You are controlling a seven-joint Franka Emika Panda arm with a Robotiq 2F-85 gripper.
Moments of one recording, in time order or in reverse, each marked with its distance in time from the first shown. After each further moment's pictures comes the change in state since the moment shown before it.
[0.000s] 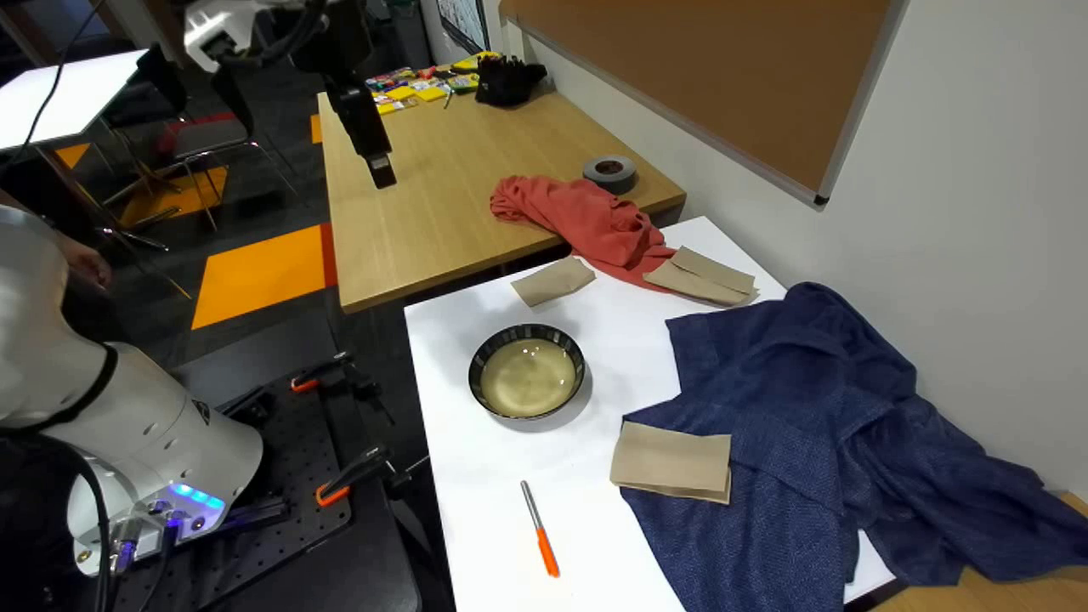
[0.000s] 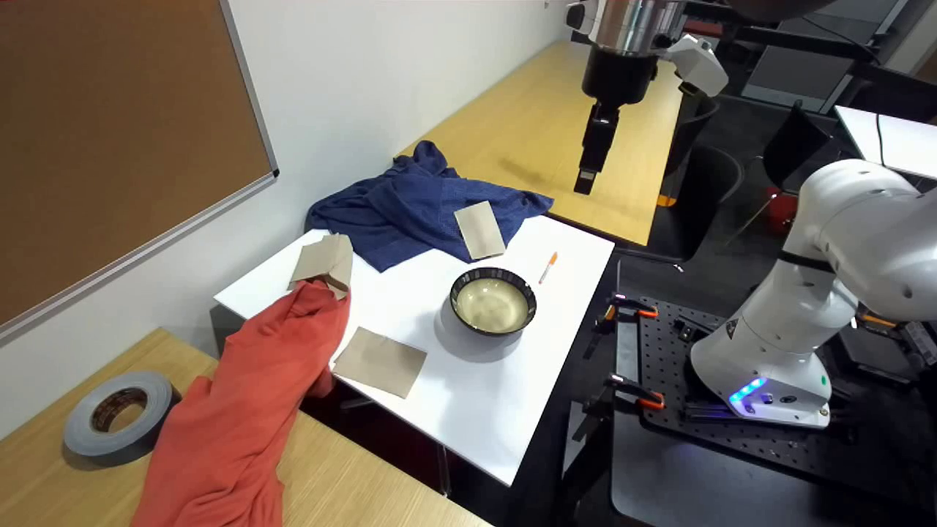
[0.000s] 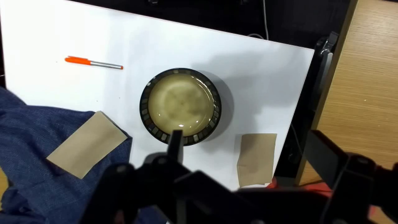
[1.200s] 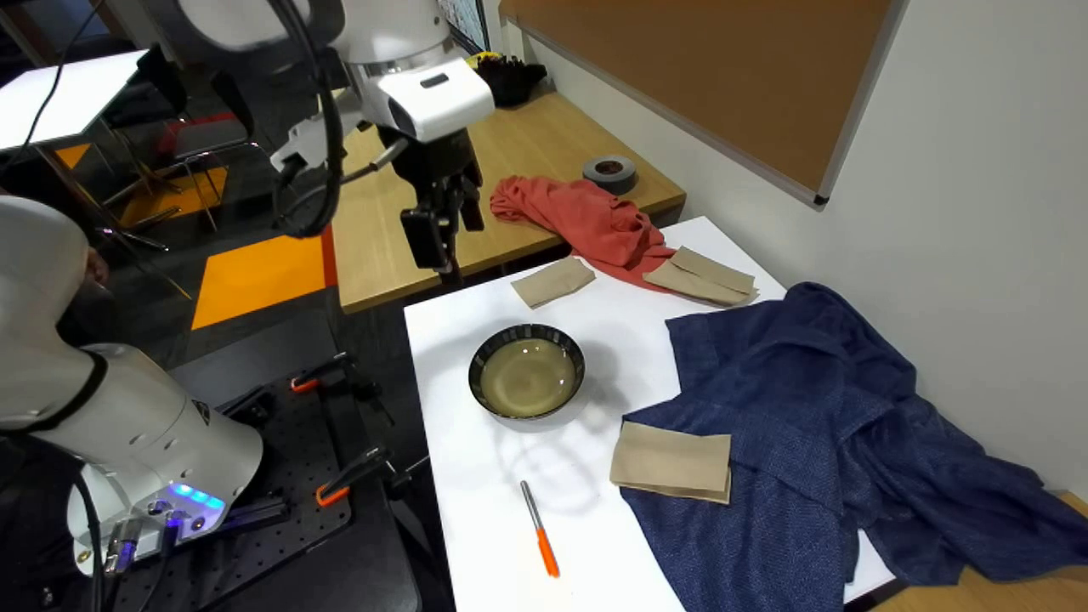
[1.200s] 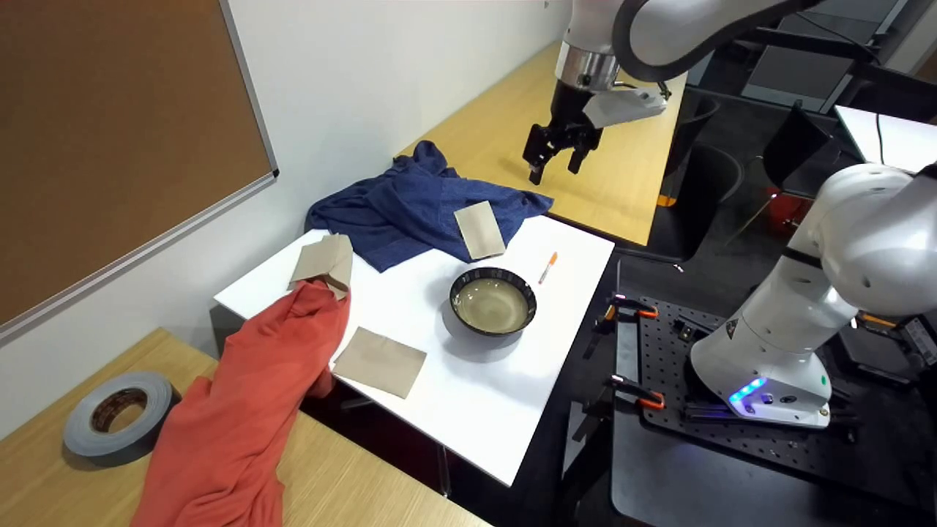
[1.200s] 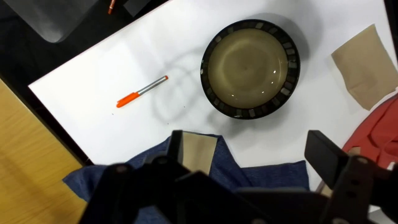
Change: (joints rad) arm -0.256 0.218 -0.016 -0.039 -0.036 0.302 0.426
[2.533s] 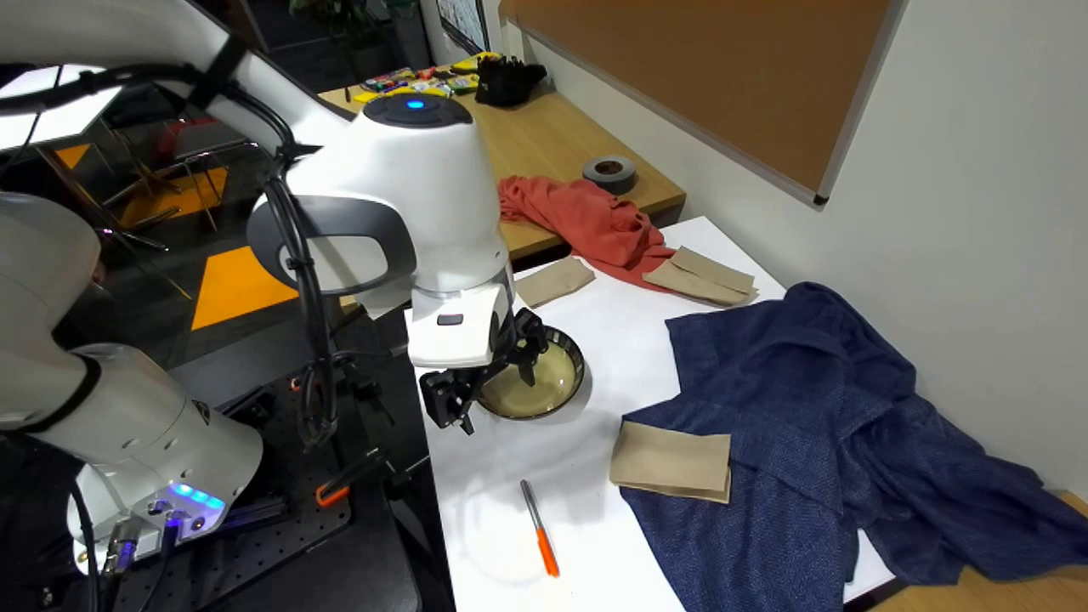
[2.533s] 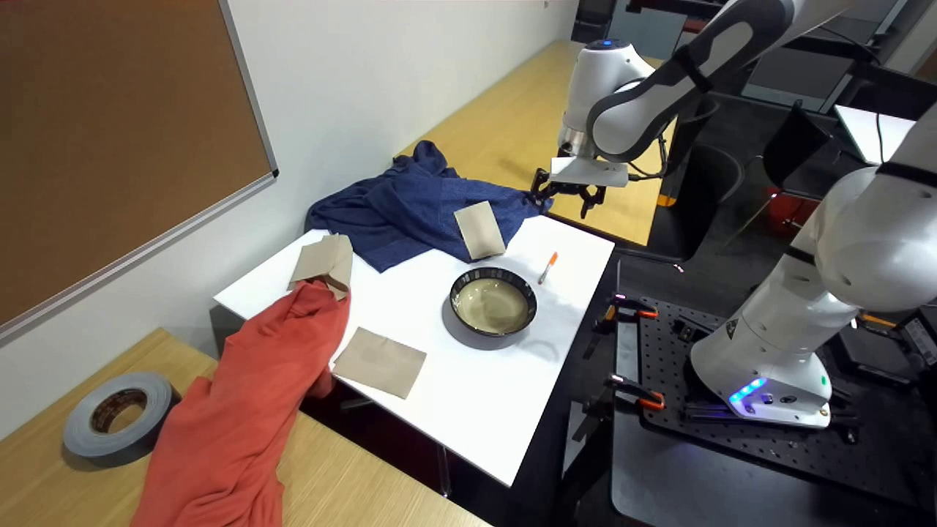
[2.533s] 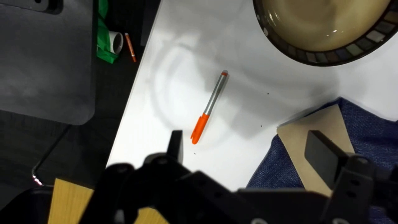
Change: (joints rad) arm -0.124 0.316 -0.119 -0.097 -0.114 0.372 0.522
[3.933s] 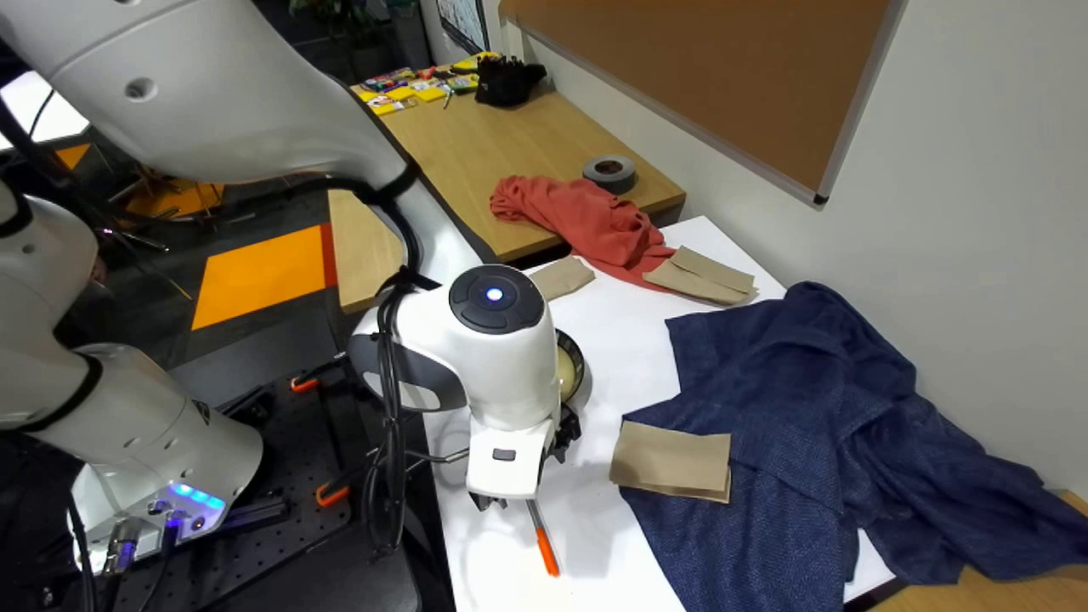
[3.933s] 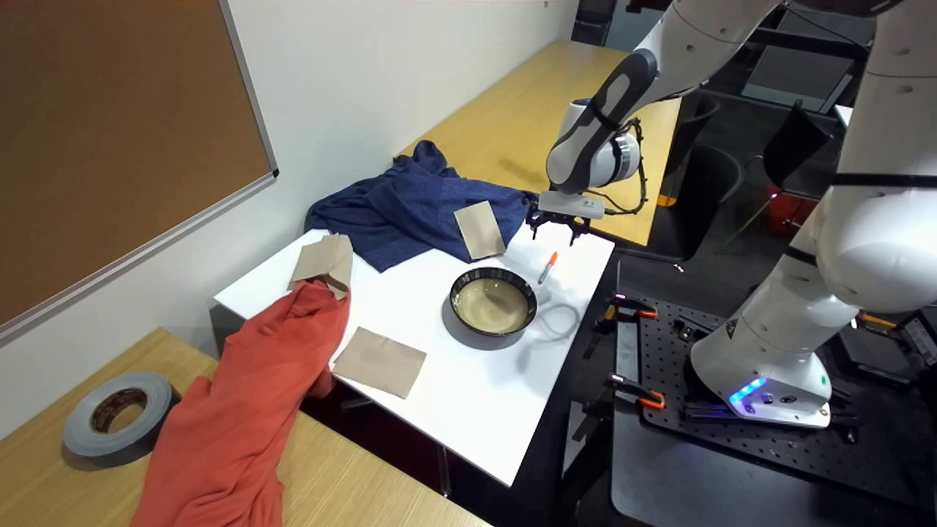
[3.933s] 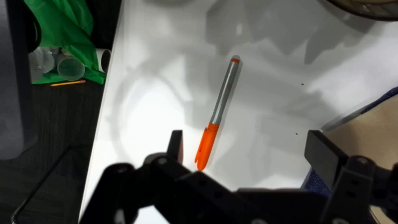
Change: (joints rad) arm 0.031 0.422 -0.100 0.138 0.411 0.226 -0.332
